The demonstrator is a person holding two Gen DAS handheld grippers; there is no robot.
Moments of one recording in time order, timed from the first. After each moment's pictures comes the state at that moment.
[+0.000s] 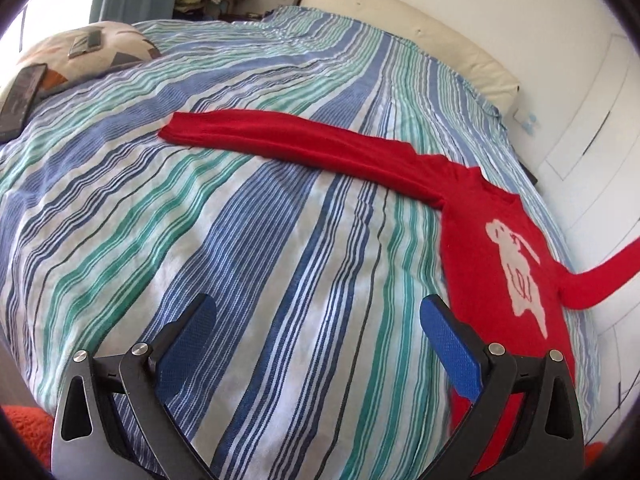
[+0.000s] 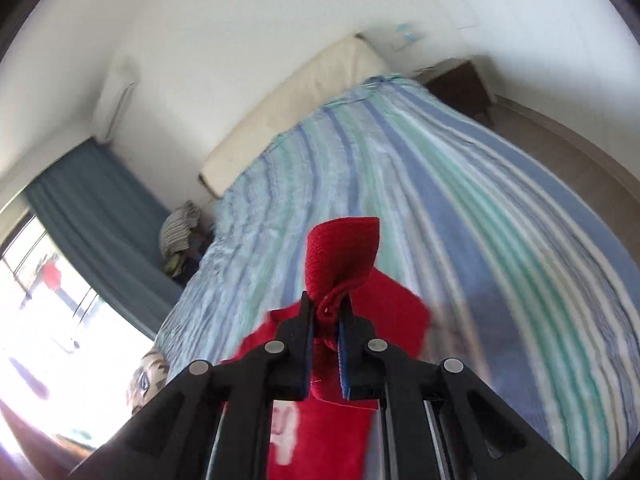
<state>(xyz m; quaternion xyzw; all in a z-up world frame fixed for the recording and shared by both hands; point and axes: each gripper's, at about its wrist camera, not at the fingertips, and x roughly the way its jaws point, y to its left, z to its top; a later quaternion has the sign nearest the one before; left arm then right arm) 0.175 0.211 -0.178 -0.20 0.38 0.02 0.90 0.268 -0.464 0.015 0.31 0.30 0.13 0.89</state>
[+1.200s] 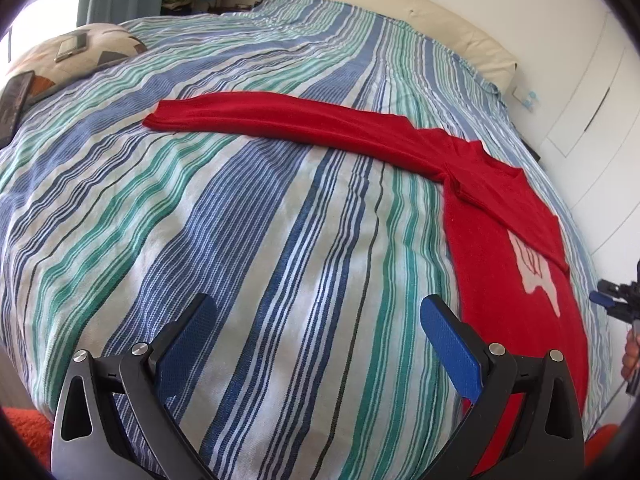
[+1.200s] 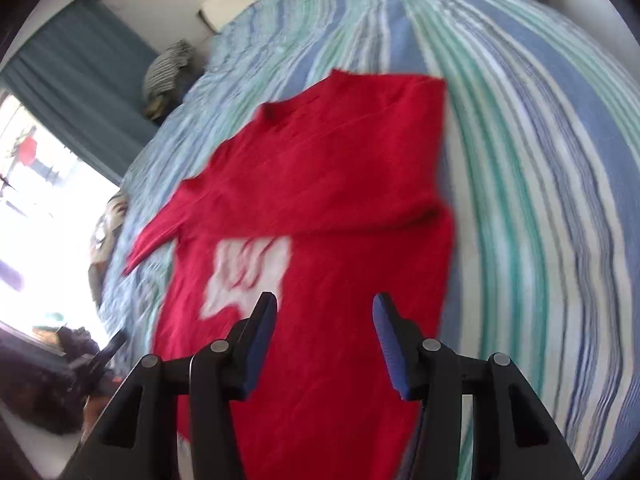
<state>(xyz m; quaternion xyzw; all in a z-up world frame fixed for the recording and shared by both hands) 0.179 0.195 -0.192 -0.17 0.41 0.01 0.89 0.261 -0.325 -0.157 0.19 0.53 0.21 0.80</state>
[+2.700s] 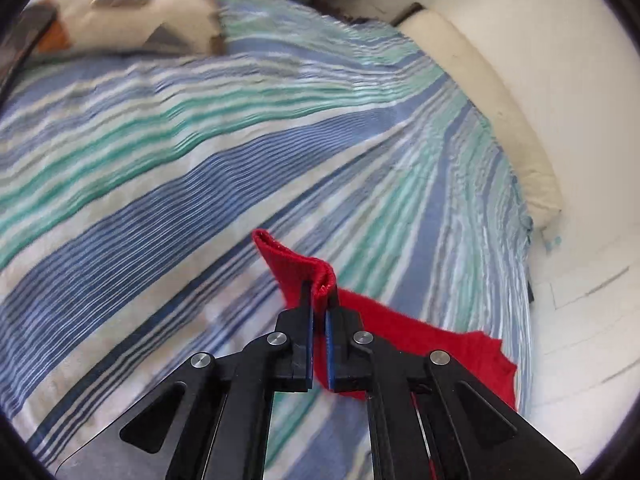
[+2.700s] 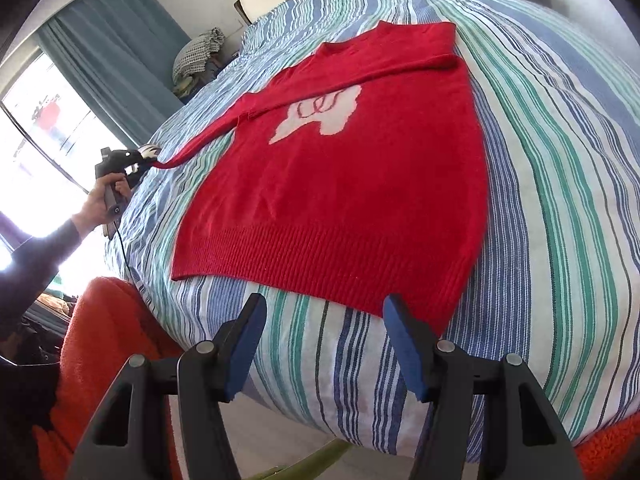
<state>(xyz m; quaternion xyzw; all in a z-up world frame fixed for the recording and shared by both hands) 0.330 0.358 -0.141 -0.36 0.37 0.07 0.85 0.064 -0.274 -0.181 0.16 0.49 0.21 0.83</state>
